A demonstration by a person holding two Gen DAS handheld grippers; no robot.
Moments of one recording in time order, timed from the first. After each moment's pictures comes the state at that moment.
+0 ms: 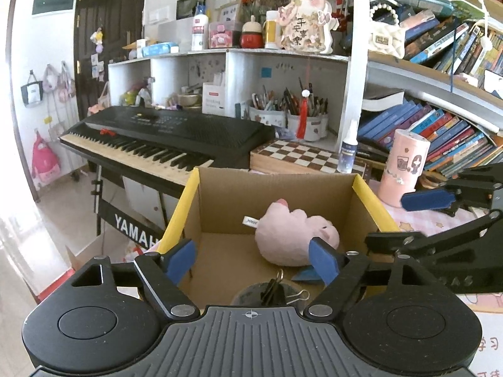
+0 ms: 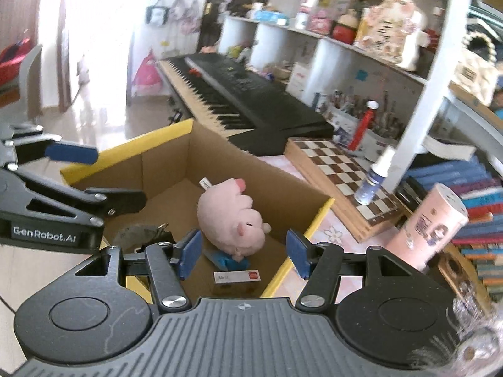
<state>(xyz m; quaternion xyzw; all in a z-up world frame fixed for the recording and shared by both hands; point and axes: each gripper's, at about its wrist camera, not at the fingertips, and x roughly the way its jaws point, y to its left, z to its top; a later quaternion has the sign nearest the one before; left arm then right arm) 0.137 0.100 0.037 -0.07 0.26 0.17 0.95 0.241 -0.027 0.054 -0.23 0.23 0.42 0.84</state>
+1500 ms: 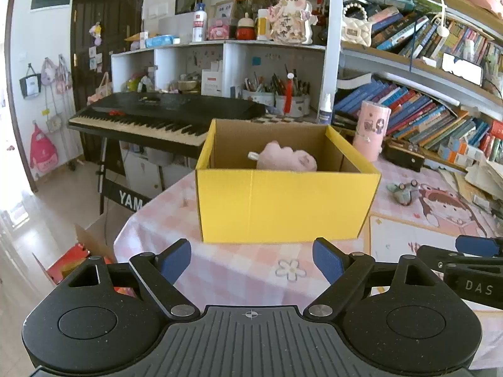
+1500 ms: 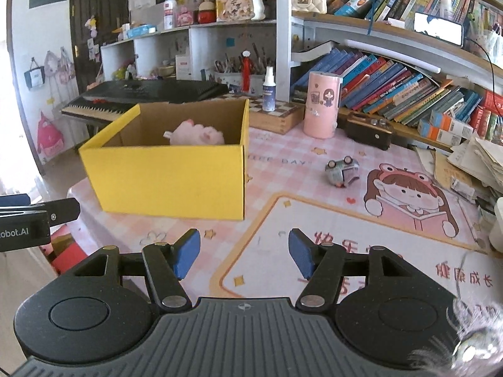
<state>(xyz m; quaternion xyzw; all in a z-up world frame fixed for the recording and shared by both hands) -0.013 0.074 0.023 -0.06 0.27 0.14 0.95 0.053 -0.115 0.012 -0.06 0.29 0.21 0.93</state>
